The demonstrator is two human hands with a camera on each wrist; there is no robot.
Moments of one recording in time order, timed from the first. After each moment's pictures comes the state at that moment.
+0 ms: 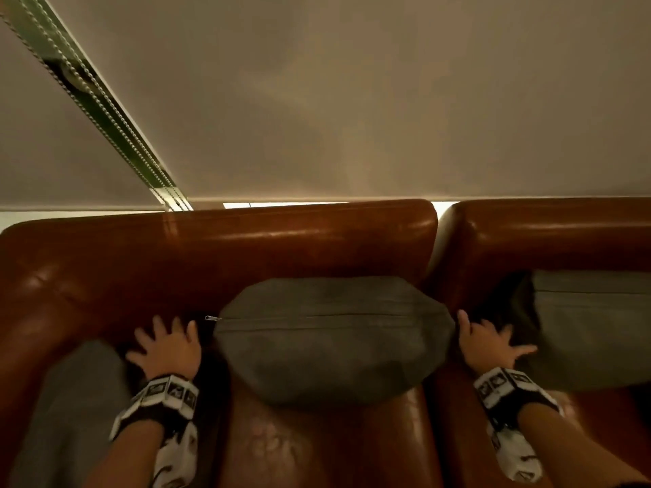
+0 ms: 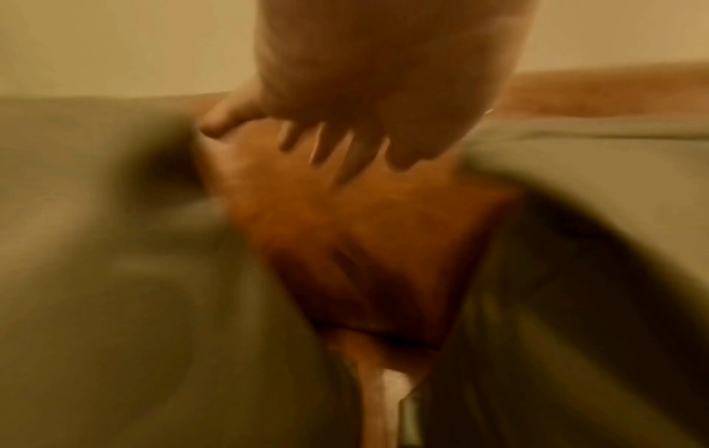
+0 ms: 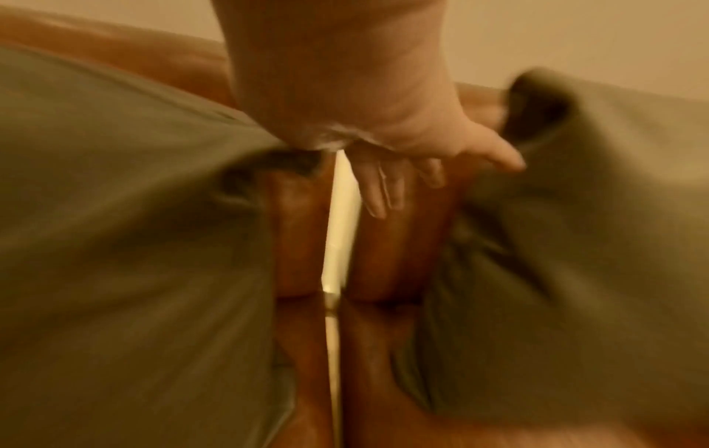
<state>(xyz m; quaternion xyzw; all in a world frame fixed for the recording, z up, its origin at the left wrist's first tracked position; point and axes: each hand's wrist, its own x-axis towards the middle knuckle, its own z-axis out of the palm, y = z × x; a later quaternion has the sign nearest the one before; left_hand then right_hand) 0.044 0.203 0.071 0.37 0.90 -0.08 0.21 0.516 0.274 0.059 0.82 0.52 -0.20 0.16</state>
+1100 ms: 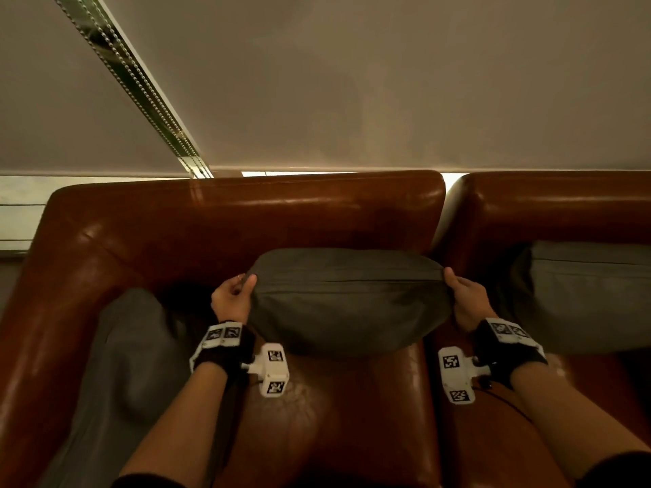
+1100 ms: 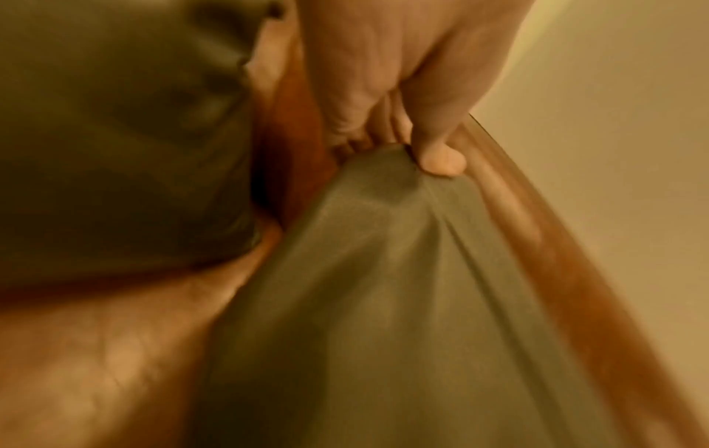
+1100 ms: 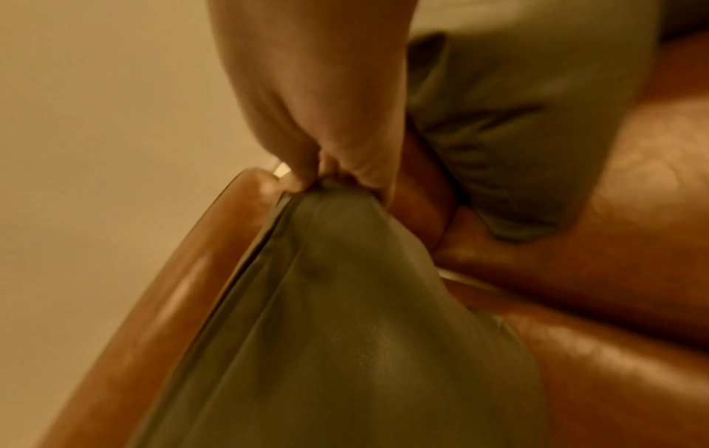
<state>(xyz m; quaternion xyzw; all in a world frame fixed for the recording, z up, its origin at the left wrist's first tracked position) 0.110 0.200 0.101 0.16 0.83 0.41 0.35 0.483 0.272 0.097 0.71 0.22 -0.57 -0.34</state>
